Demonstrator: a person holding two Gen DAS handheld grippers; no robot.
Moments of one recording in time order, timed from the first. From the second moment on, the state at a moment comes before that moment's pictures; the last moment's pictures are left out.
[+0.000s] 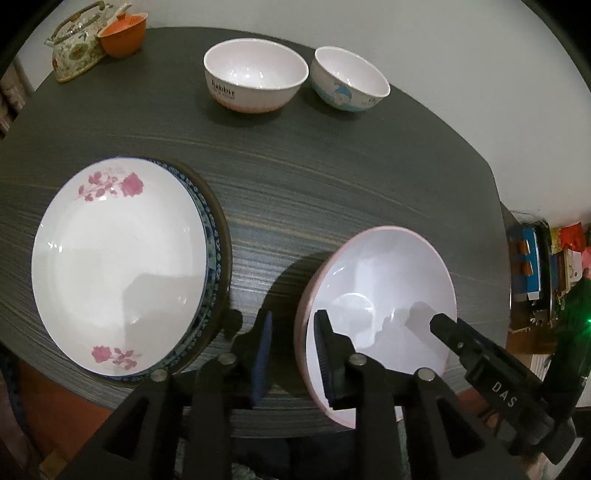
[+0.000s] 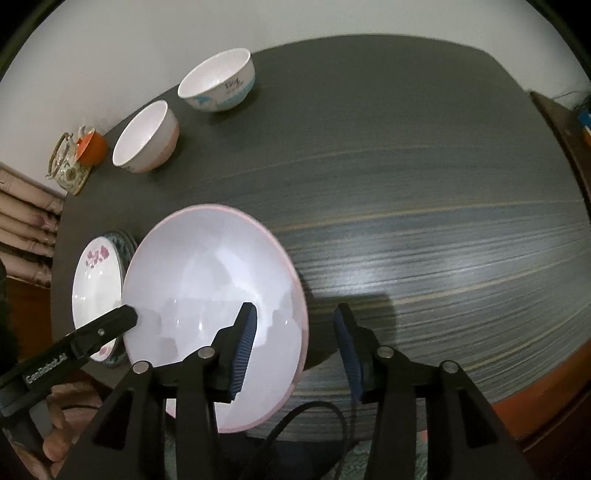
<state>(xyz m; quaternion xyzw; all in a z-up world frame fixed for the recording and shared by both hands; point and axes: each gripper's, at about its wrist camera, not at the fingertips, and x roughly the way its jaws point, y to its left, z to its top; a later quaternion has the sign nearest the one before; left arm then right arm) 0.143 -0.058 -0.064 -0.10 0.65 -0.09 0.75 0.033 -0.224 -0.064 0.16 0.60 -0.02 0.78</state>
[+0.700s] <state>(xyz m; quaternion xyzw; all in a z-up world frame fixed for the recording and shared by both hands) 0.172 -0.025 -0.026 -0.10 0.60 -0.07 0.79 0.064 -0.210 -0.025 0.12 0.55 0.03 0.83</state>
